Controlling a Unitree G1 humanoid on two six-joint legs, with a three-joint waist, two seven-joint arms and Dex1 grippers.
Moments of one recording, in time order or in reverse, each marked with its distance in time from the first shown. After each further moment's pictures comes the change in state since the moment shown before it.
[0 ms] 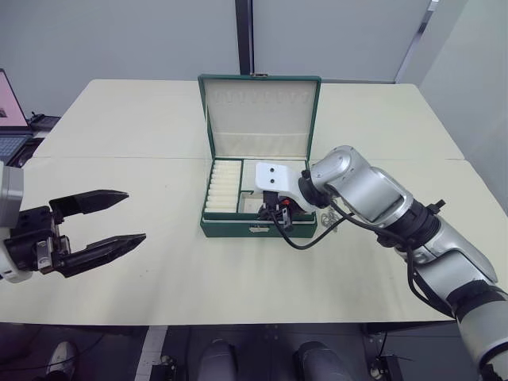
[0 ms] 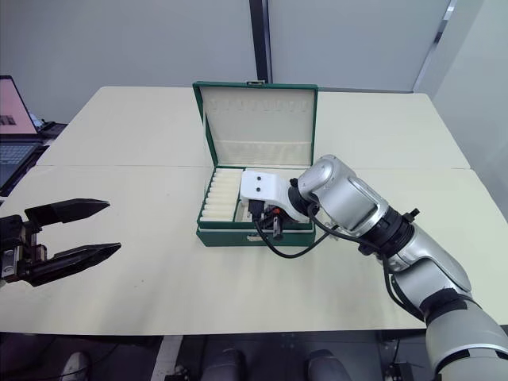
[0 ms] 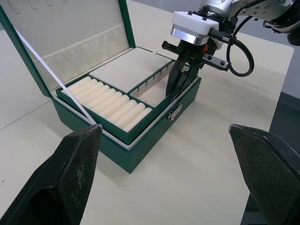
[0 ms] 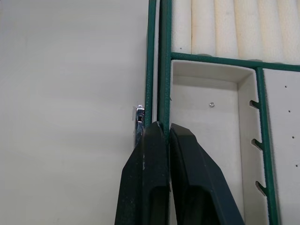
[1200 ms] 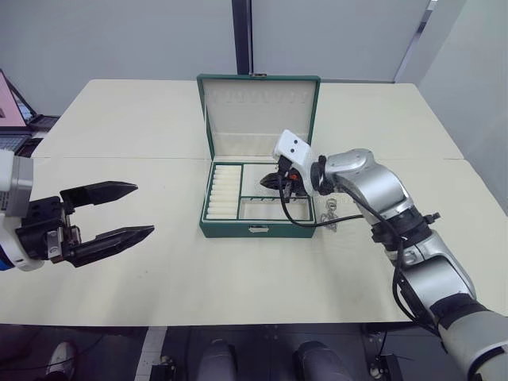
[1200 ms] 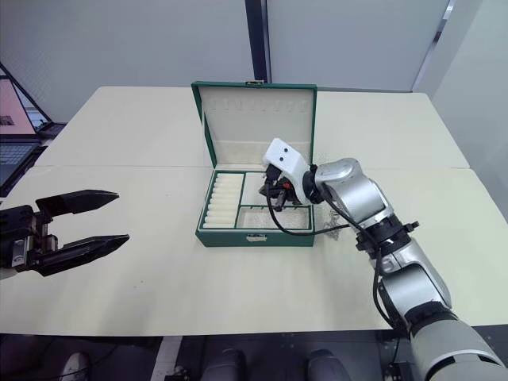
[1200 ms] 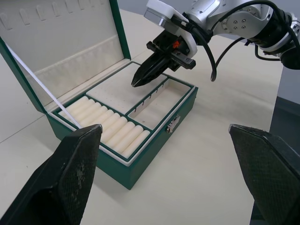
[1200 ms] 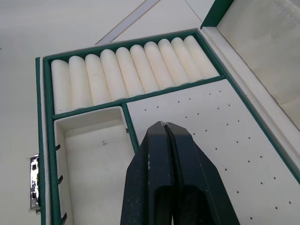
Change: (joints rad) left arm -0.095 0.002 -0.072 0.020 0.000 -0.001 0.007; right arm 0.108 0.134 -0.290 0.209 0.028 -0.159 -0.227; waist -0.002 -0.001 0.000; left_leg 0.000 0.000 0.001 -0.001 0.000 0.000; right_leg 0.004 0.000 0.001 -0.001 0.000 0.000
